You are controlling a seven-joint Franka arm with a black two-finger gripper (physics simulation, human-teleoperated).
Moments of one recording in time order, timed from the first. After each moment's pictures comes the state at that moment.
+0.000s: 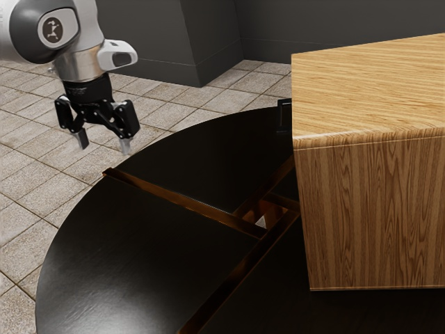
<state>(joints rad) -0.45 0.06 0.70 -1.34 0.09 1.36 -0.09</state>
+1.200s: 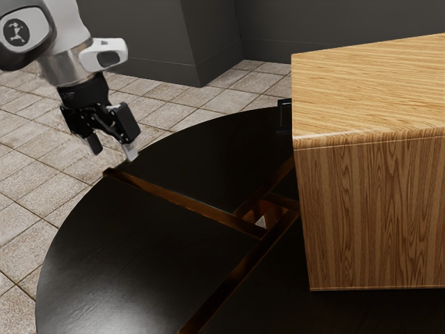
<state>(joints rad) -0.56 -0.12 0.70 -1.49 0.03 1.45 0.02</state>
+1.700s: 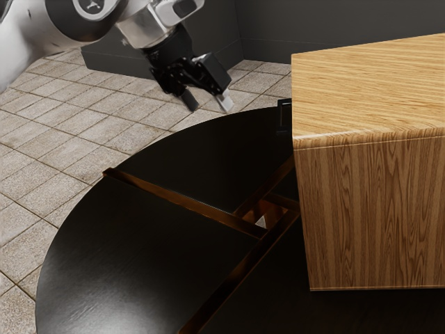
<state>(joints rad) 0.24 0.22 -0.23 -1.08 -0.18 1.56 0.01</state>
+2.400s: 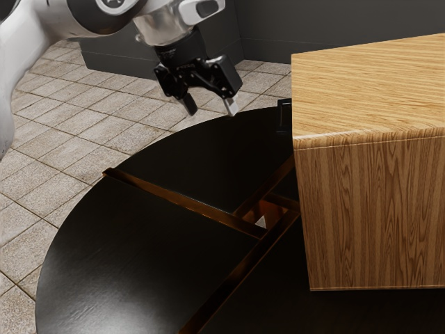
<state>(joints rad) 0.15 0.32 -0.23 -0.91 -0.01 1.42 -0.17</state>
